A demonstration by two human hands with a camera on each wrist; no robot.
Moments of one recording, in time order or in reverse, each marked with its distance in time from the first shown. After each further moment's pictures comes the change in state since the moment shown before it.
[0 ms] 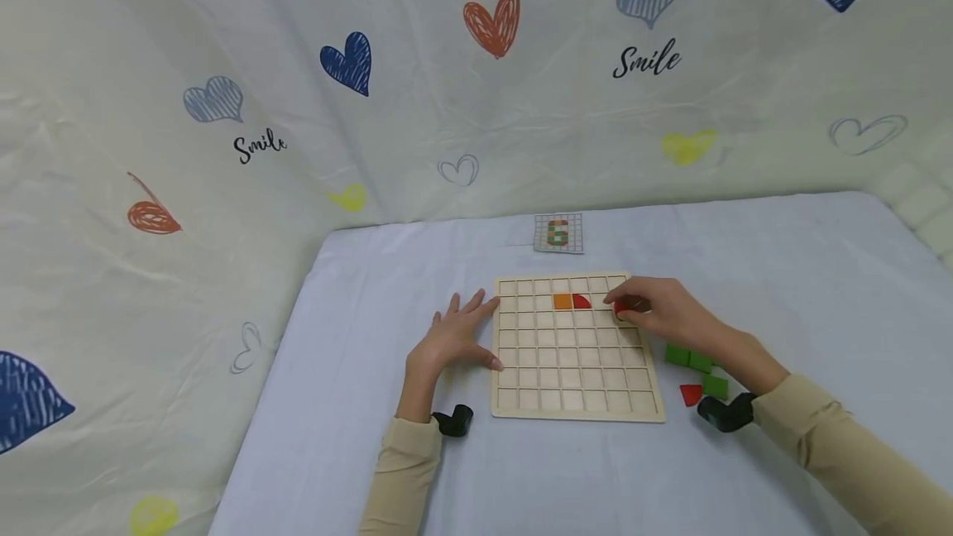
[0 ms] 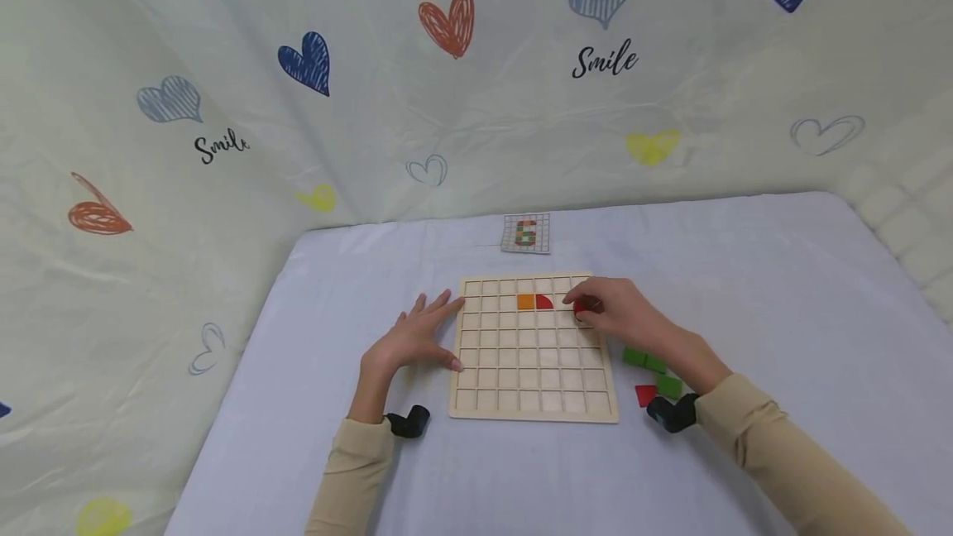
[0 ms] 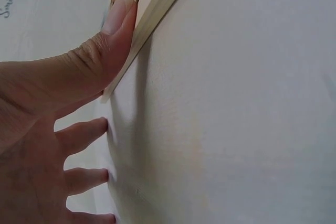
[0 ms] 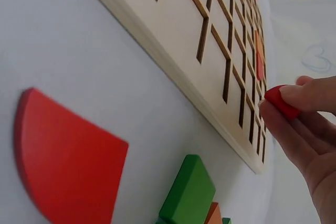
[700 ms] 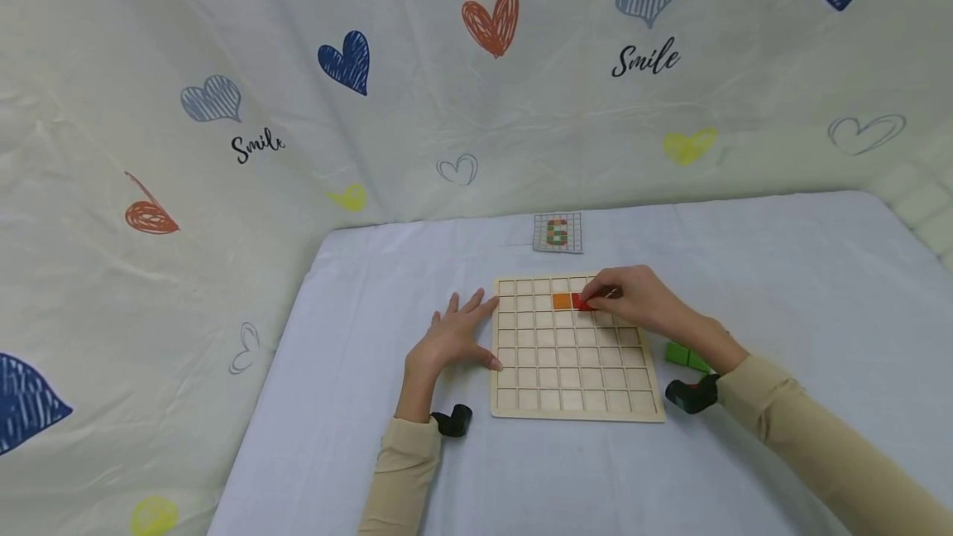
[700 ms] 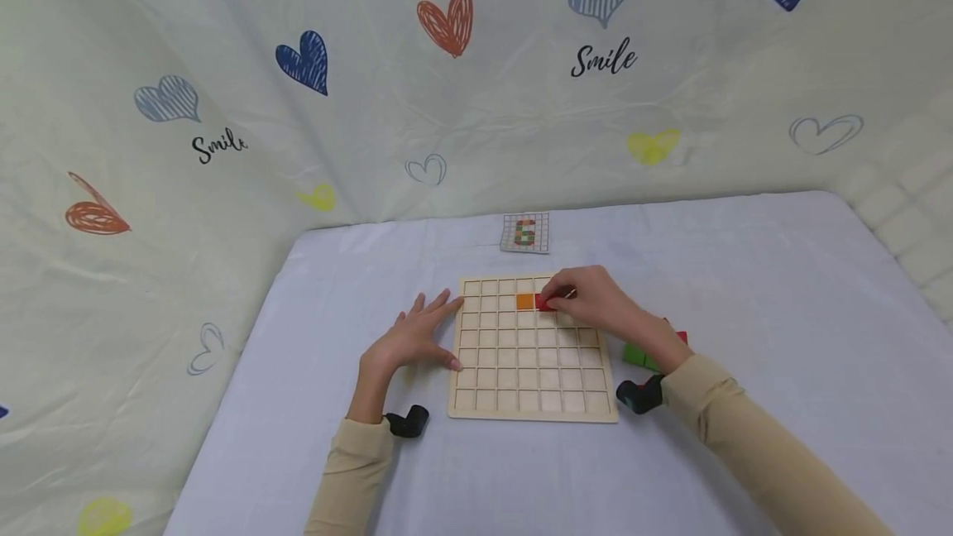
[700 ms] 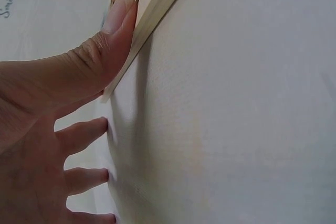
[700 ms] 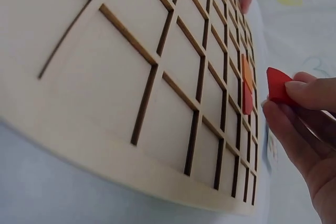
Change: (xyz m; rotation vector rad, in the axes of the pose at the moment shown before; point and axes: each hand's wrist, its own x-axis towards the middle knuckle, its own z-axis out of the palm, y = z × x) left_hand 0.000 0.001 -0.001 0.008 -0.001 0.006; right_hand 0.030 -0.011 0.012 0.089 -0.020 0.079
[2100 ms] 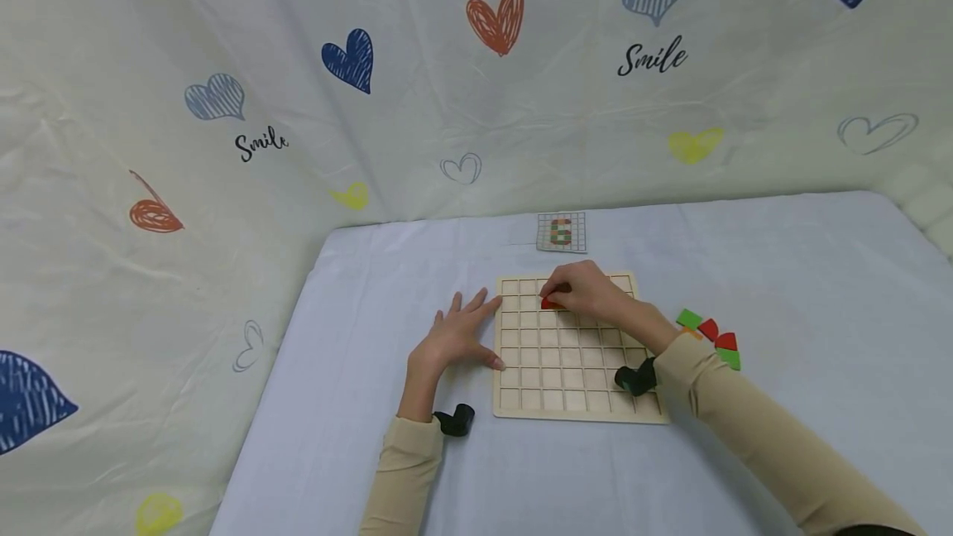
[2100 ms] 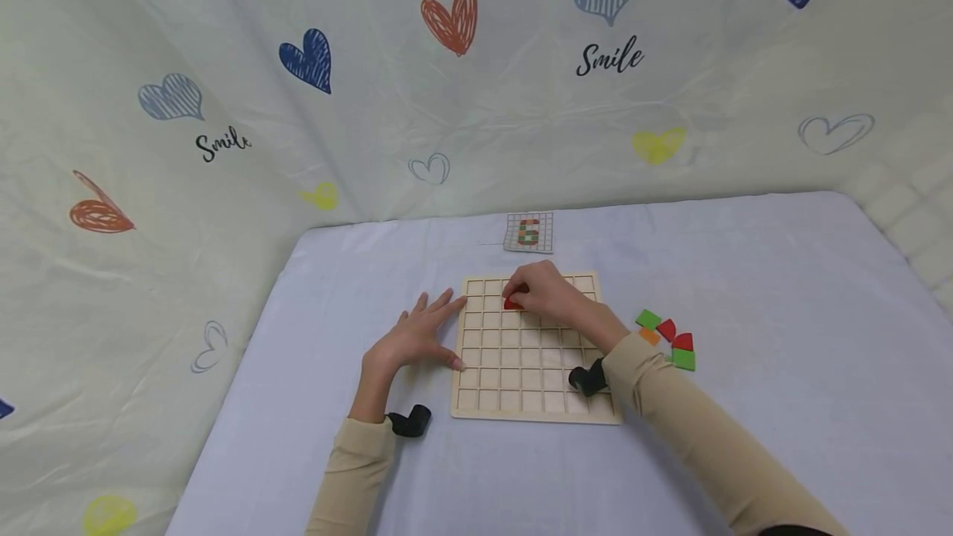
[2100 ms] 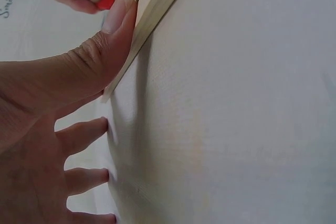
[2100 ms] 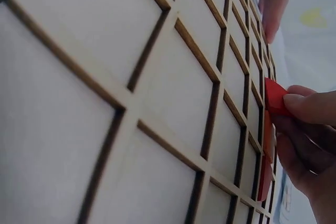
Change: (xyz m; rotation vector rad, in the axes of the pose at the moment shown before) left_hand 0.000 0.002 -0.001 0.000 -0.010 -0.013; right_hand 0.057 -0.011 0.044 -0.086 -0.046 -0.129
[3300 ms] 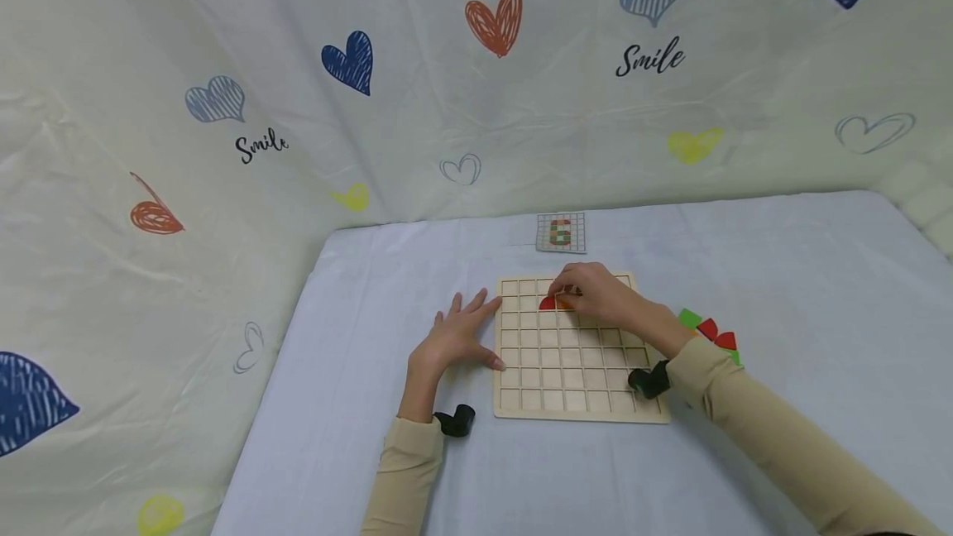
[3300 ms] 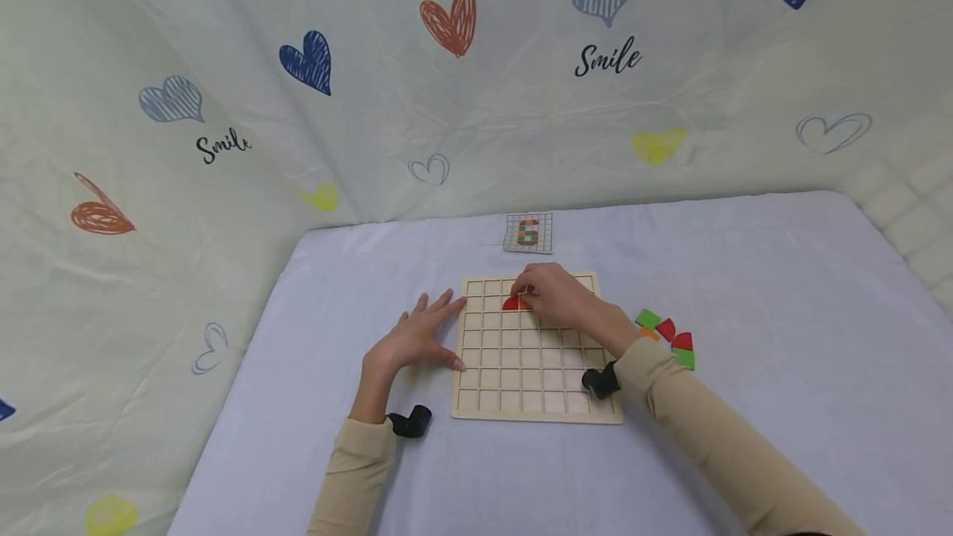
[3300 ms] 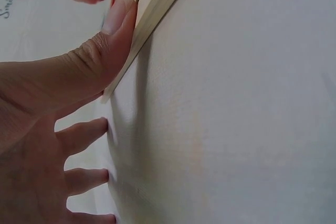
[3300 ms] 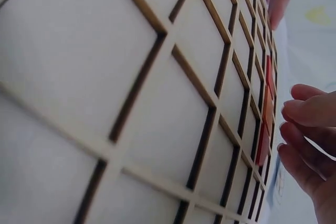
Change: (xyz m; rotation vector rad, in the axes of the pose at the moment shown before) left_hand 0.001 -0.001 0.001 0.005 0.003 0.003; right_hand -0.013 0.002 -0.011 -0.065 -0.007 -0.082
